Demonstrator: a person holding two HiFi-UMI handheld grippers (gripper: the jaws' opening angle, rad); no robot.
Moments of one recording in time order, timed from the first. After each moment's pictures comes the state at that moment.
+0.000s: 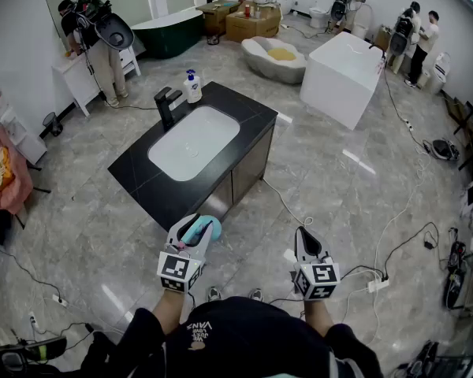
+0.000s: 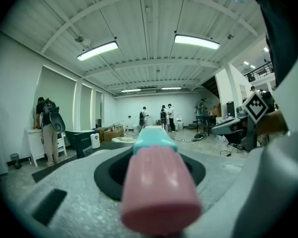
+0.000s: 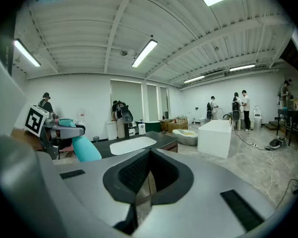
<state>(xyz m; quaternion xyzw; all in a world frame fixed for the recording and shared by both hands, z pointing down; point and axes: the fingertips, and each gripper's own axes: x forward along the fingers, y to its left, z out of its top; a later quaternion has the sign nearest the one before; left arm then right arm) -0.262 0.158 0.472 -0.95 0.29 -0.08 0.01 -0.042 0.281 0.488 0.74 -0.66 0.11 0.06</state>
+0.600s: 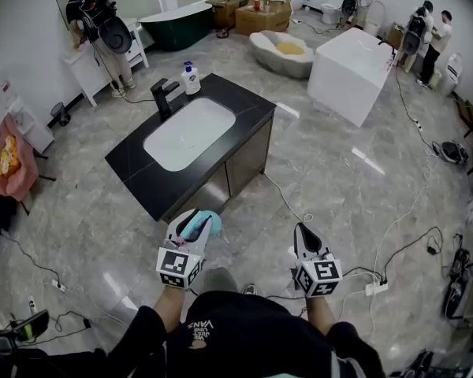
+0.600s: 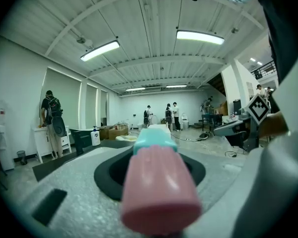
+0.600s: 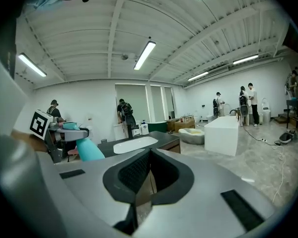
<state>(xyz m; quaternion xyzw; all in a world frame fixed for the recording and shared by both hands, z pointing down) -0.206 0.192 0.487 -0.94 0.32 -0.09 0.00 0.016 0.307 0.505 0.71 -0.70 0.12 0.04</state>
